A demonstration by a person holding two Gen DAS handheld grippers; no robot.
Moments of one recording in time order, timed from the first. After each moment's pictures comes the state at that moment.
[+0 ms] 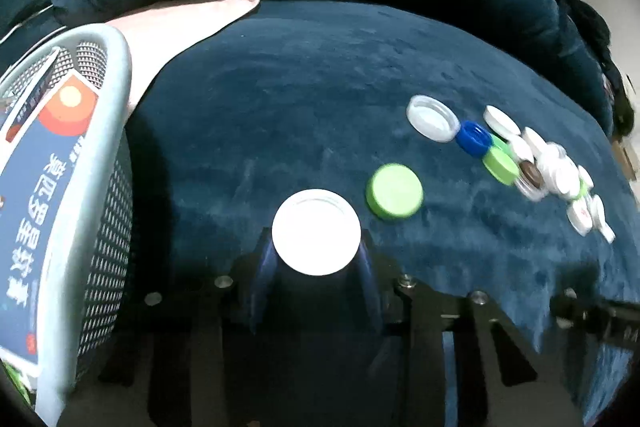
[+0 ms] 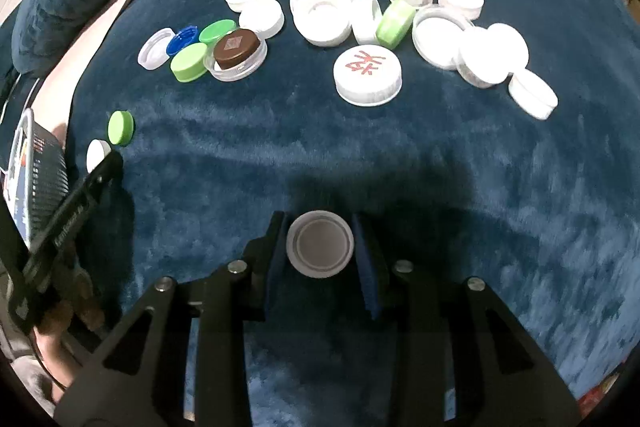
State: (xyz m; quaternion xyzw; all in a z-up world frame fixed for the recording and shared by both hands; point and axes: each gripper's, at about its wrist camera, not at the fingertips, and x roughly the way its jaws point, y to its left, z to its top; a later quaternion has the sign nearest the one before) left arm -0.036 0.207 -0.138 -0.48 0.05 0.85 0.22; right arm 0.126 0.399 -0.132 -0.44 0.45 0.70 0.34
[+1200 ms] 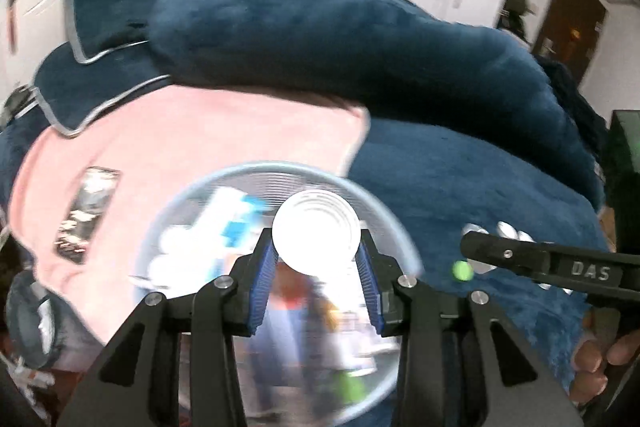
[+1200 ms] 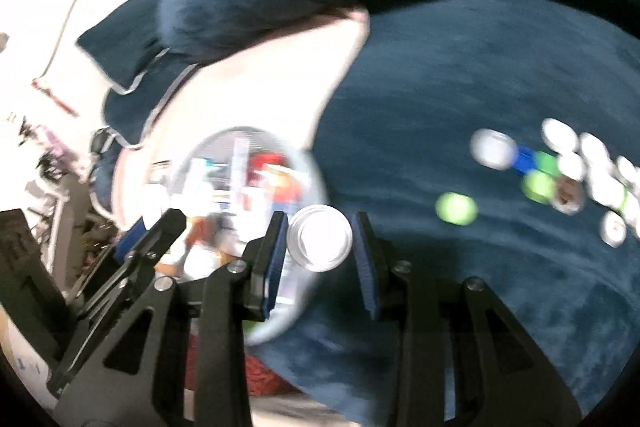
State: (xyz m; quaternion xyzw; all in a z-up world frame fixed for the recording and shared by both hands) left arm -0.063 0.007 0.015 -0.40 -0.02 0.90 0.16; right arm -0.056 0.322 0.020 -0.34 0.40 0.83 0.19
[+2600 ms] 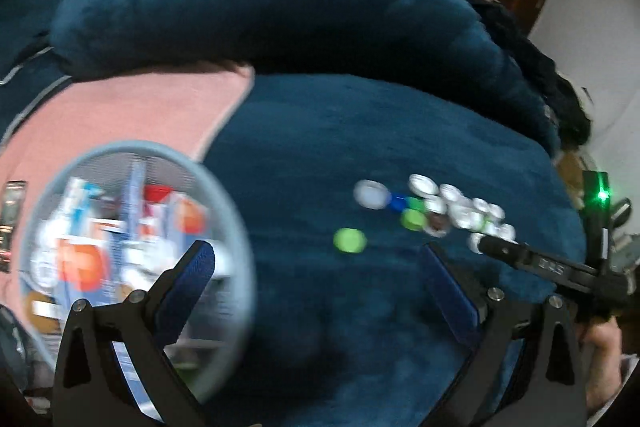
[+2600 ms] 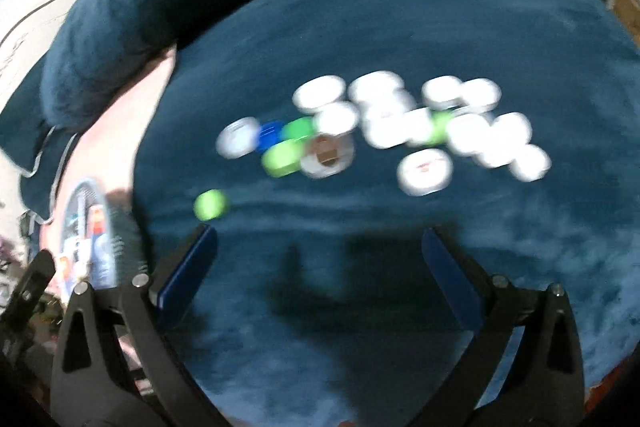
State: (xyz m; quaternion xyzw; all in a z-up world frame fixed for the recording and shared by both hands) left arm -0.026 0.165 -0.003 -0.45 0.02 0.85 0.29; right arm 0.122 0.396 -0.057 -0.32 0.46 0.72 0.41
